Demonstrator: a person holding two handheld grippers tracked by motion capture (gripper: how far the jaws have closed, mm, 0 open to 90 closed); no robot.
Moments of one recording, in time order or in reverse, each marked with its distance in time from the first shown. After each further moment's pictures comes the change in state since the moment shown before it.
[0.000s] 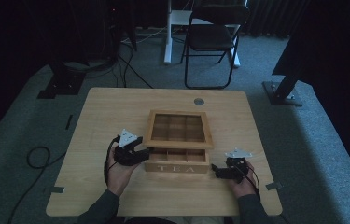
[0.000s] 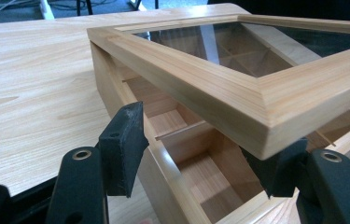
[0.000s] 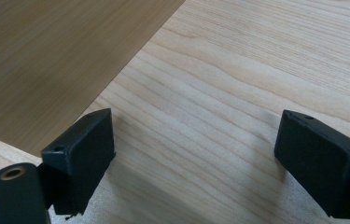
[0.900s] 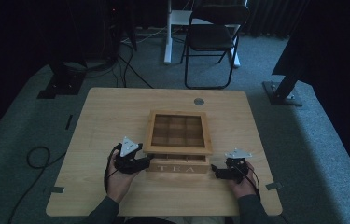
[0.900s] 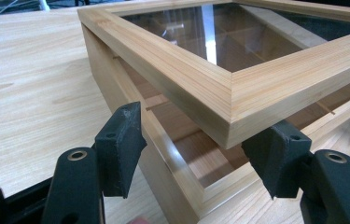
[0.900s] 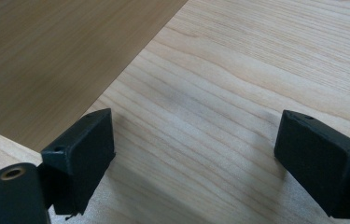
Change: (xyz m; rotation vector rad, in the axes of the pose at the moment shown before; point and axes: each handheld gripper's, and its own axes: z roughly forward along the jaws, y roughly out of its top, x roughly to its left) left arm -0.008 -0.022 -0.002 0.016 0.011 0.039; right arm 0.001 -0.001 -0.001 0.002 0.006 -0.002
